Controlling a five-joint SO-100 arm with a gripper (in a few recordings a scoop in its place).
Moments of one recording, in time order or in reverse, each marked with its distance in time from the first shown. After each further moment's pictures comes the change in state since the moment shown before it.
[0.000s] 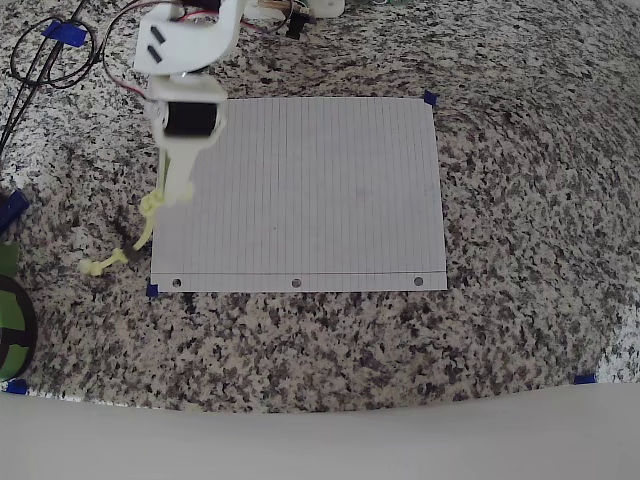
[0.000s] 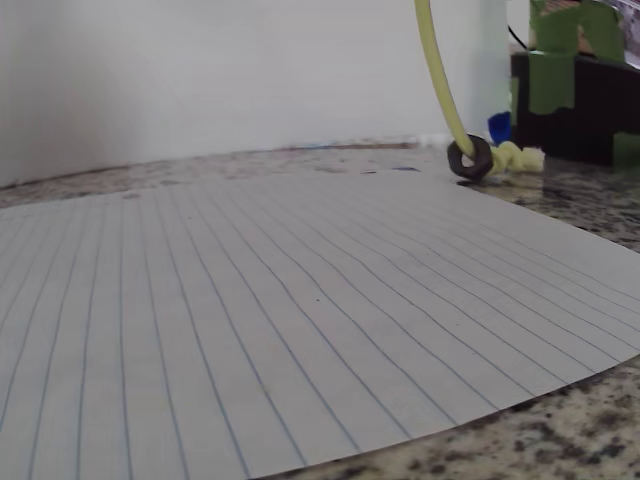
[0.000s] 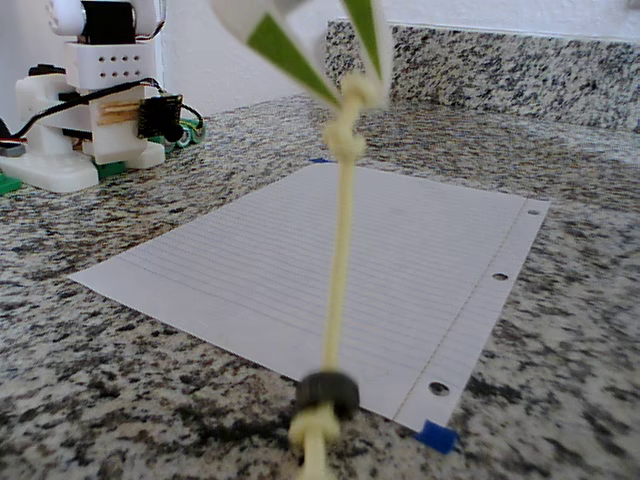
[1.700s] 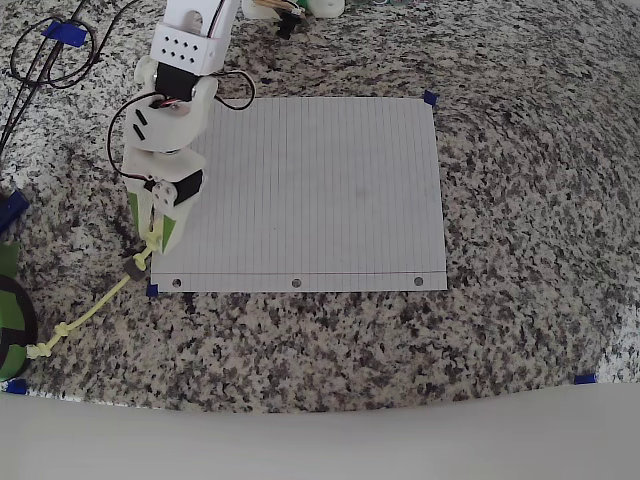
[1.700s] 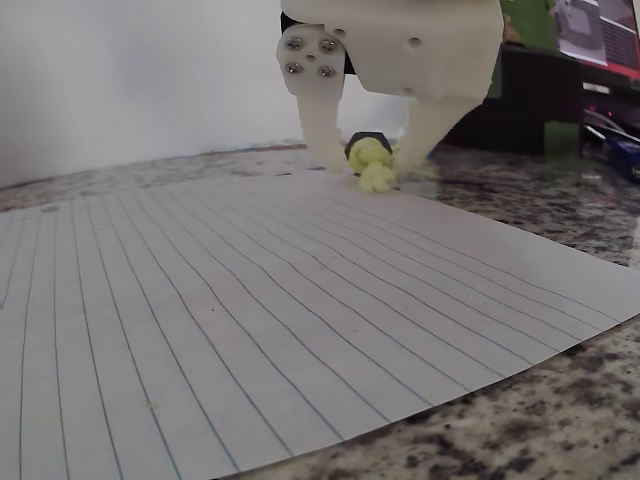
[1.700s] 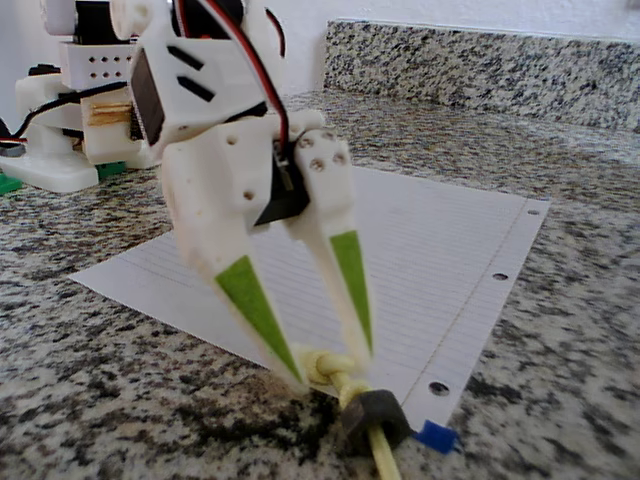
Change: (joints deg) arm 7.0 -38.3 -5.1 -26.5 43.3
